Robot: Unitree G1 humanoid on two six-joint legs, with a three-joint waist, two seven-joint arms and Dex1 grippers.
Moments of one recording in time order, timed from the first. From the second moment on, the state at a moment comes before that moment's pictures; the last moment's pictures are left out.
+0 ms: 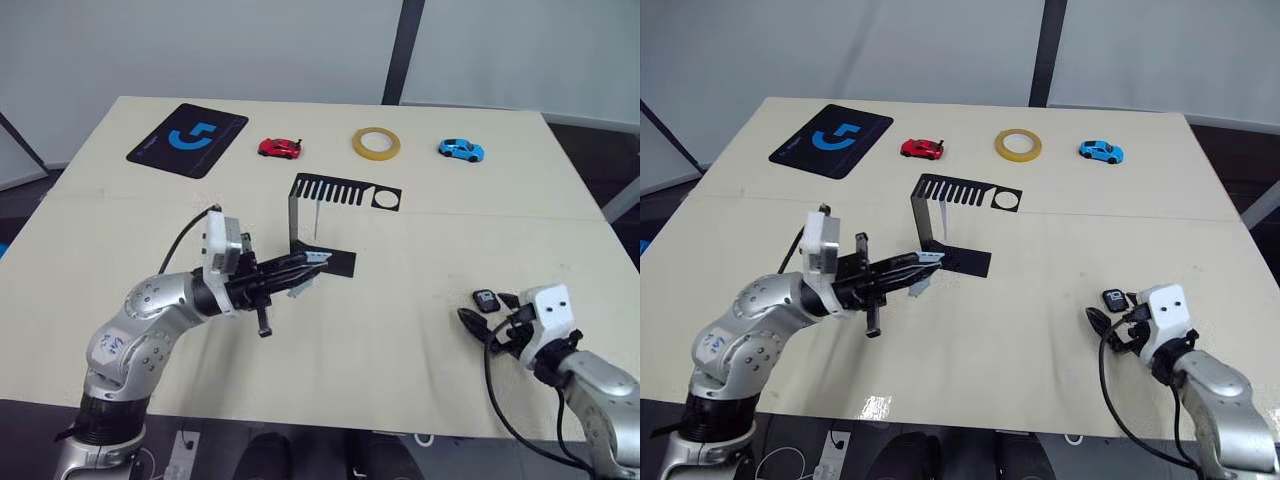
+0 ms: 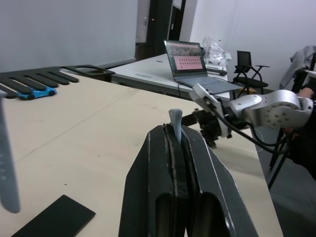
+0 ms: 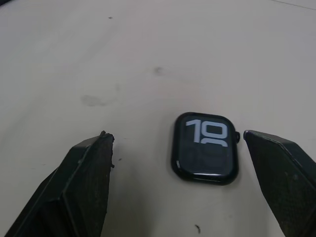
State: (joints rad) left arm -0.31 0.52 0.02 -0.42 -0.74 0.52 -0.84; right arm 0.10 -0.57 -0.31 -0.23 0.34 0.45 0.51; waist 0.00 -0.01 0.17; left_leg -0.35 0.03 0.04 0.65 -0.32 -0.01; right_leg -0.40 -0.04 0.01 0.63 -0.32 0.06
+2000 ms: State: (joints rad) left arm -0.34 0.53 -0.01 -0.44 -0.72 0.52 -0.86; right arm 0.05 -0.50 -0.28 -0.33 0.38 0.68 0.37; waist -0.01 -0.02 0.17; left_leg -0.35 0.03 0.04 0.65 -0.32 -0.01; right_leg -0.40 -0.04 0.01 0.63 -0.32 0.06
